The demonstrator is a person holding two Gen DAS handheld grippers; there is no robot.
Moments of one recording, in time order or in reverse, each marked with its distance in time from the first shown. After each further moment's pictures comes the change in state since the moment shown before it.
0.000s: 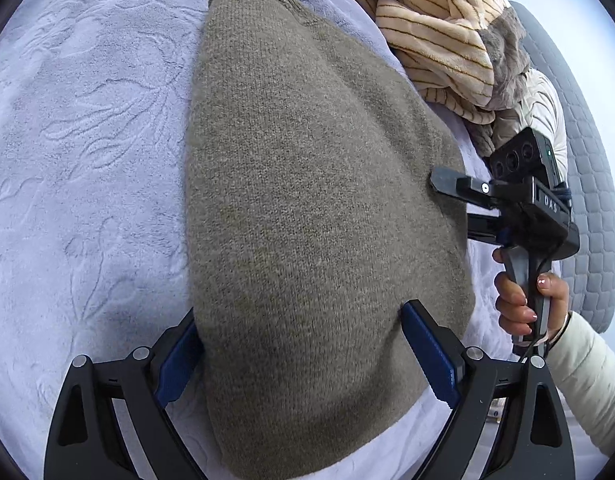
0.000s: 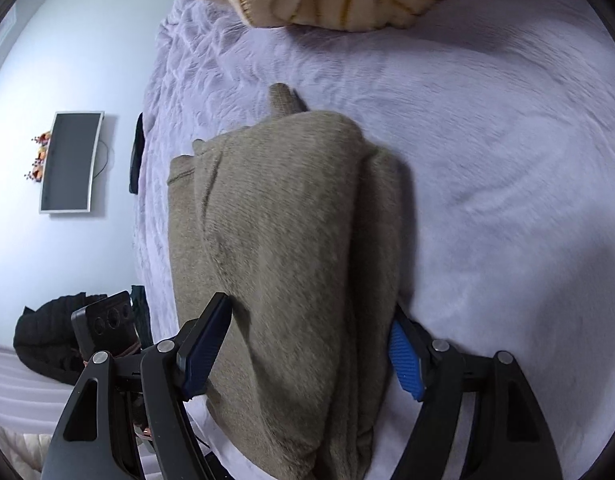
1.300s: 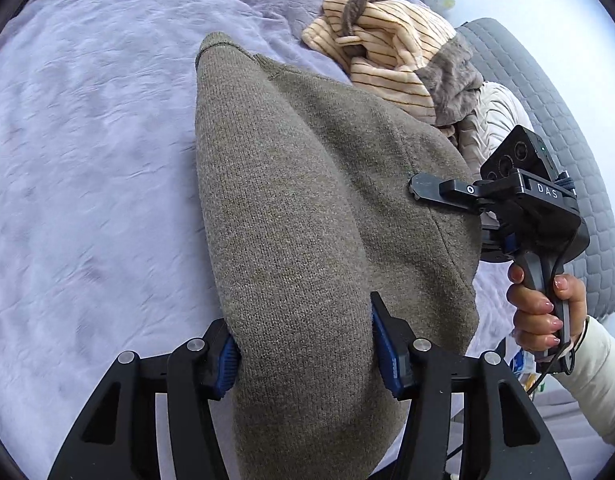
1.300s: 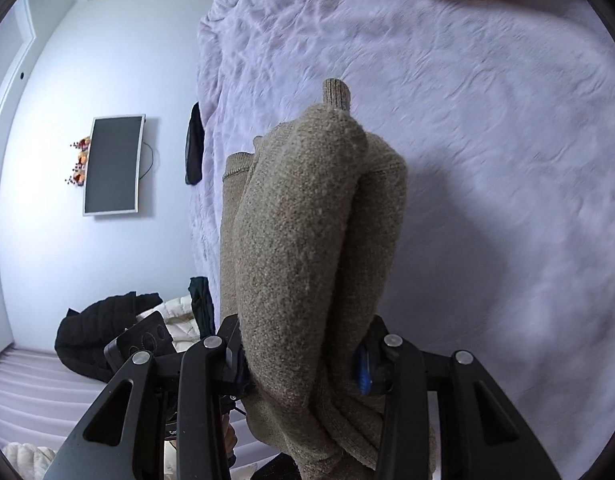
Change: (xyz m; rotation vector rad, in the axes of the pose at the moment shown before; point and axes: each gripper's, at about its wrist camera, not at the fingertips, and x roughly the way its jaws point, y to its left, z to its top) left arm -0.127 0.005 -0.078 0.053 -0.170 0.070; right arm 0.002 0.108 -0.073 0.046 0.012 0.168
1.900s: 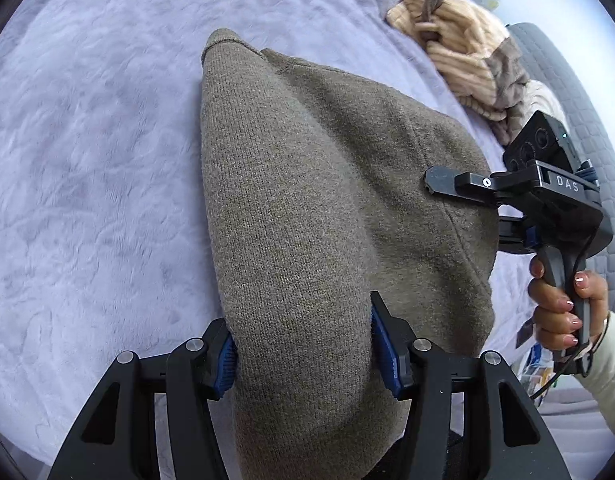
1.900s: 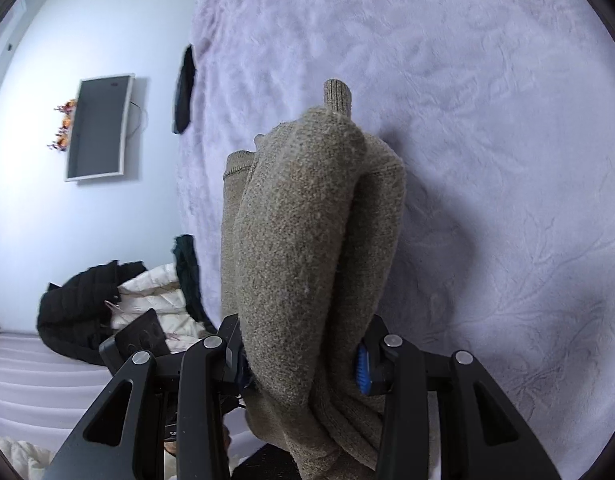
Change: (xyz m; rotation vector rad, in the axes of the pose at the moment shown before) left arm -0.025 0.103 -0.080 -0.087 0.061 0.096; right arm 0.115 0.022 -0.072 -0.014 0.109 -0.065
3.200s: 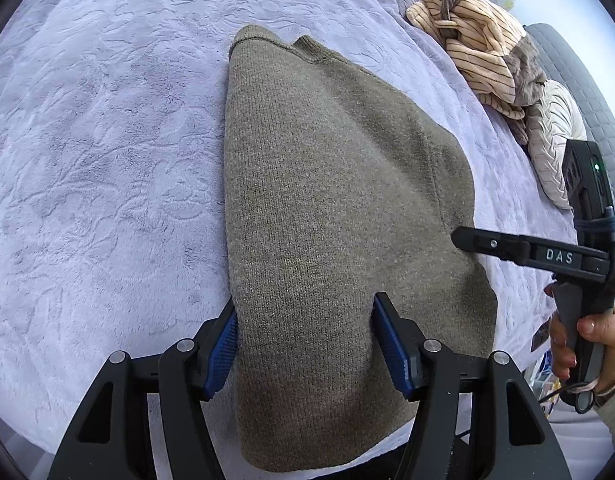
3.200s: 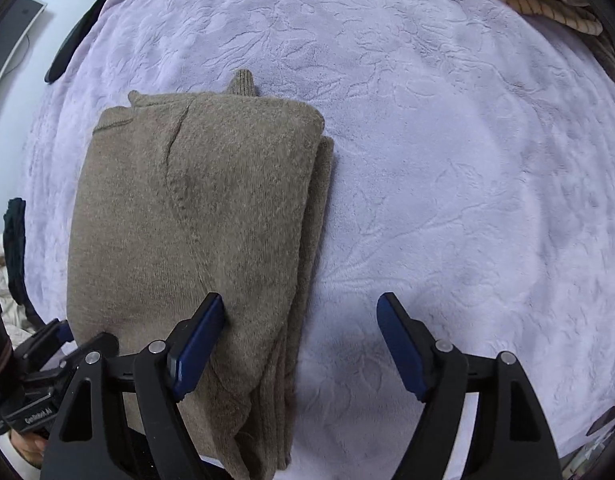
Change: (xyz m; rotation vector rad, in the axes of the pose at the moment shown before) left arm -0.003 0.004 -0.015 -0.026 -0.011 0.053; right arm -0.001 0.017 -0.036 -0.154 -0.055 -0.708
